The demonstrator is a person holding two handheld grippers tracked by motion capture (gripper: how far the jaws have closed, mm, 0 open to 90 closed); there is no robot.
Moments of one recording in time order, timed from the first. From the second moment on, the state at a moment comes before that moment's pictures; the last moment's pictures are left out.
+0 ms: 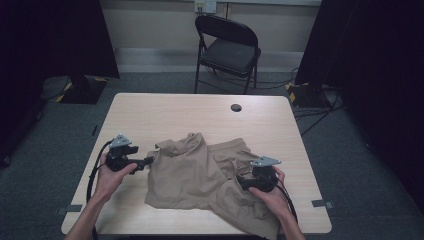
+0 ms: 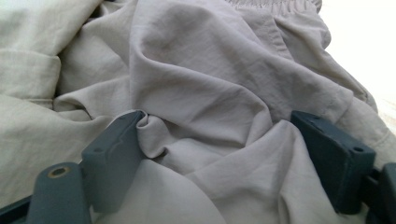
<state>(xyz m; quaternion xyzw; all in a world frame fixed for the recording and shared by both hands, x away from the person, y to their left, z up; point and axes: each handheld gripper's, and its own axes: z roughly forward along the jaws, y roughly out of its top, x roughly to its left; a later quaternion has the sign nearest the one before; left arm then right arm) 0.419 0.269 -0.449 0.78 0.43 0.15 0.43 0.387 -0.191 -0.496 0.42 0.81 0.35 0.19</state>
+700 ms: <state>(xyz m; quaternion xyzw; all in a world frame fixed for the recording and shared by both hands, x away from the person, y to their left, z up) 0.484 0.165 -0.479 0.82 0.40 0.09 0.40 0.386 -0.190 -0.498 0.42 0.81 0.36 0.19</state>
